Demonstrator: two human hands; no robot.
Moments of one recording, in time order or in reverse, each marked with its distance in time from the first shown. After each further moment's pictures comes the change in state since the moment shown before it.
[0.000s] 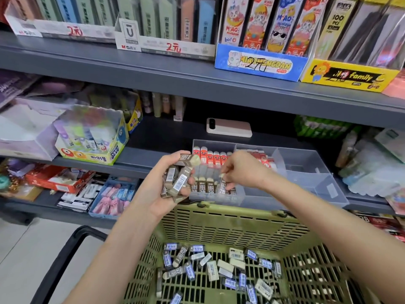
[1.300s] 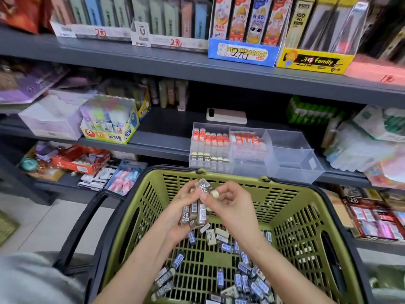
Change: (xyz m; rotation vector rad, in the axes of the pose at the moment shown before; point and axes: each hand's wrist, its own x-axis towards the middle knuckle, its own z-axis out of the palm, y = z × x) left_hand -0.079 -0.100 -0.009 0.115 0.066 -0.067; right_hand -0.144 0.001 0.108 0.887 0.382 -0.150
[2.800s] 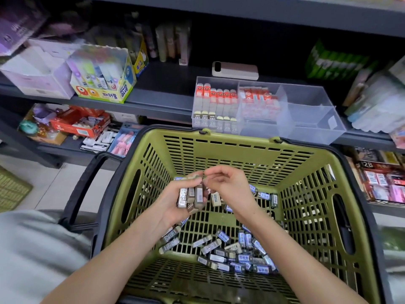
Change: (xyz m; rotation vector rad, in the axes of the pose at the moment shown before) left_hand -0.002 -0.035 -0.037 -0.139 0.141 -0.302; right_hand 0.004 0.061 0.008 0.069 -0.170 0.171
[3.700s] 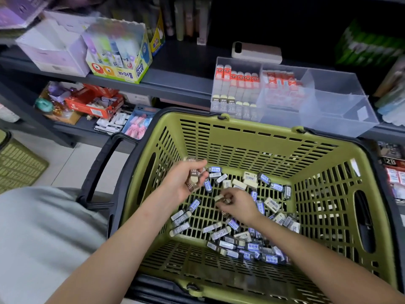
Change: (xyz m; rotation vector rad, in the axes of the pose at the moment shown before) left_hand -0.001 0.013 -0.010 0.099 0.317 0.110; right_hand 0.002 0.121 -0.011 -0.810 -0.180 0.072
